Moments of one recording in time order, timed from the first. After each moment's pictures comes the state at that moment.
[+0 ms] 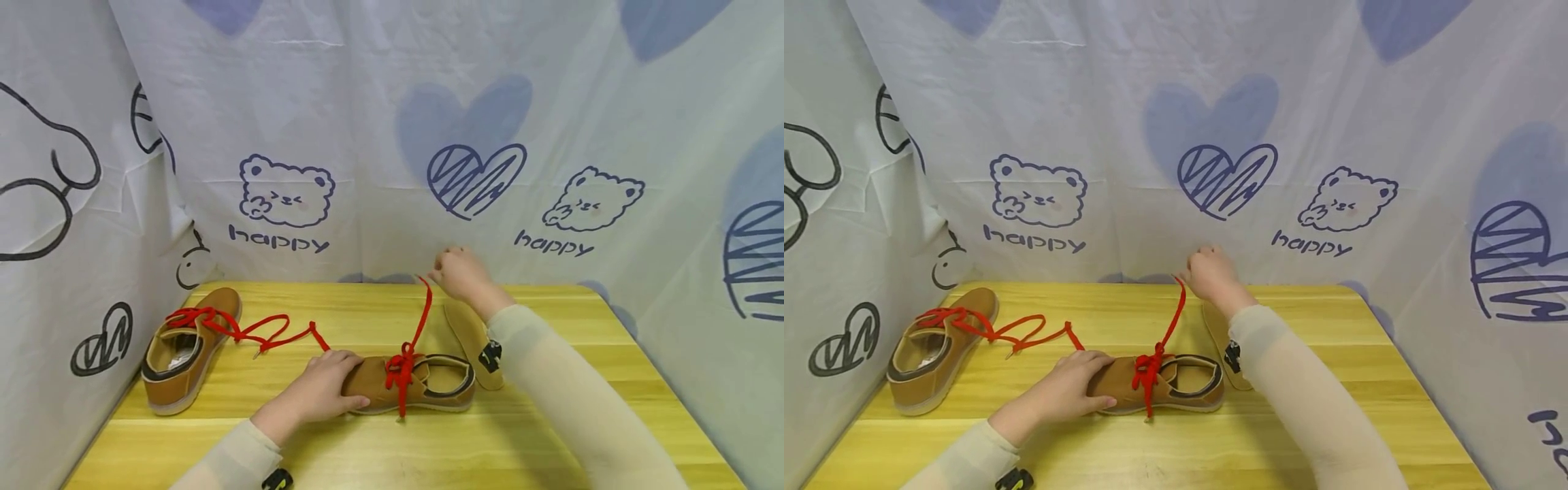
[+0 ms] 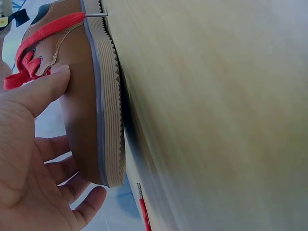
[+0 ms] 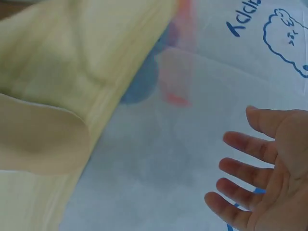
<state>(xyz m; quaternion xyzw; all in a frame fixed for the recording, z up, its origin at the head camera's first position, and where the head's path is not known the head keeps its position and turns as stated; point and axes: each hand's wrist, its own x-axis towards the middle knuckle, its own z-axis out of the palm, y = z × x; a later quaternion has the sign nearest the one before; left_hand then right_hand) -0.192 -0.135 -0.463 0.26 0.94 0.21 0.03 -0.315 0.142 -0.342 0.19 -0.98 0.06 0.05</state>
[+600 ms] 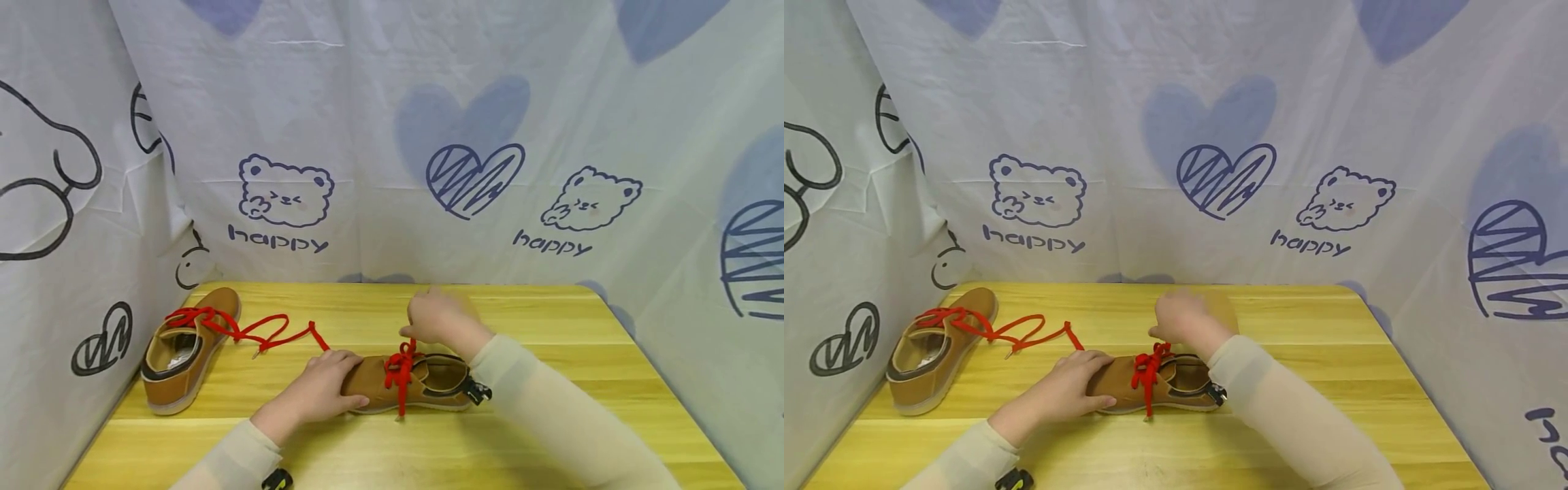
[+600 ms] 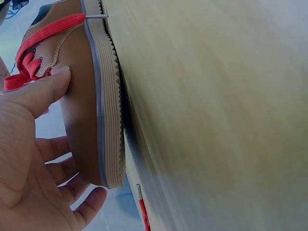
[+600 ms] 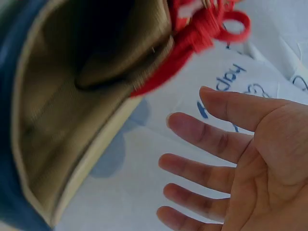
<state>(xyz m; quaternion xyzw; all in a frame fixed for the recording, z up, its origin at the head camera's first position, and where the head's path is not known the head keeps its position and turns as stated) -0.189 -0.133 -0.461 0.26 0.94 0.22 0.02 -0.255 0.094 -0.356 0.19 -0.98 -0.03 -0.10</state>
